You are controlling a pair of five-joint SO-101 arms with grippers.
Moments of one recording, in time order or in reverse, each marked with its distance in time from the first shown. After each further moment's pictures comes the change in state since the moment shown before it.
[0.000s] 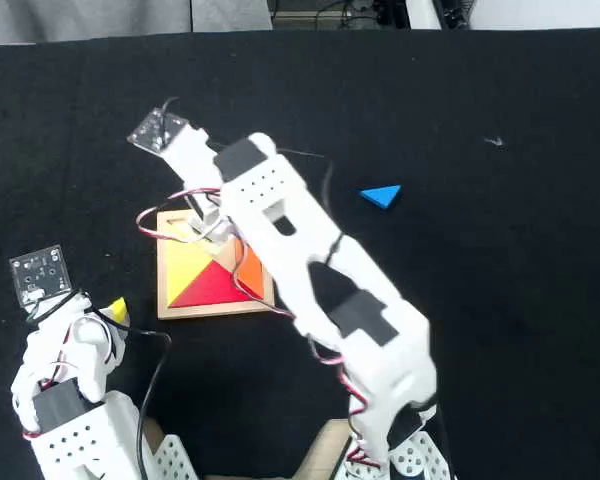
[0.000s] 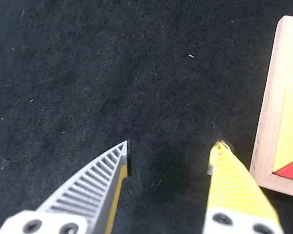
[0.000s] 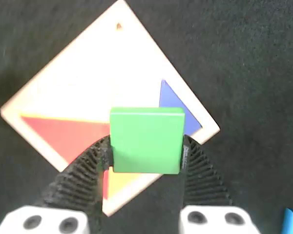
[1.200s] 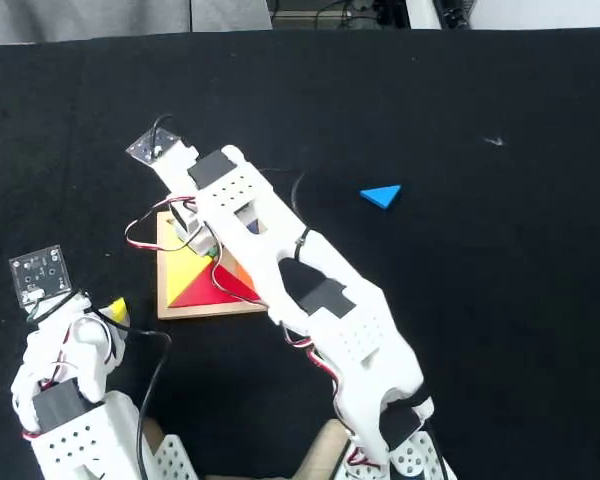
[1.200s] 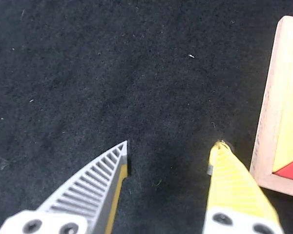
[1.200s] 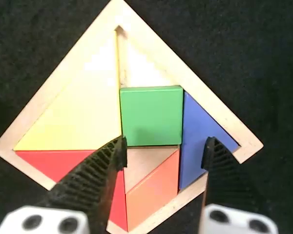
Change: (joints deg) left arm 0.0 0.0 0.0 0.0 0.0; right arm -2.0 13.5 -7.6 0.6 -7.3
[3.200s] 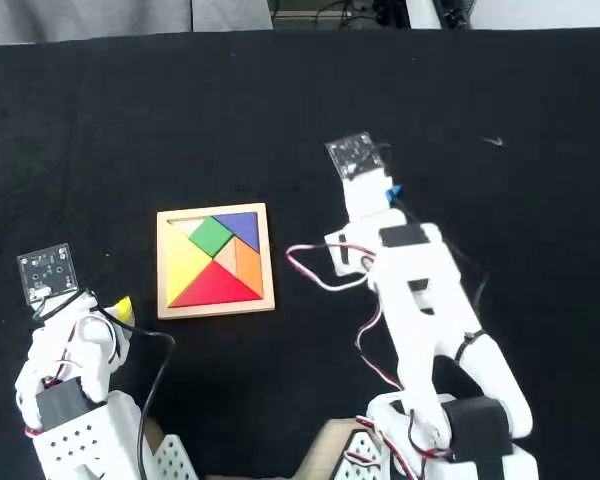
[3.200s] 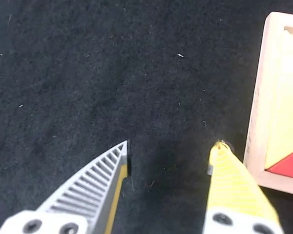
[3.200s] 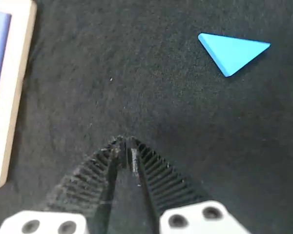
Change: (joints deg) left arm 2.1 0.0 0.7 -0.7 0.0; right arm 30.8 -57.7 79.6 -37.5 -0.3
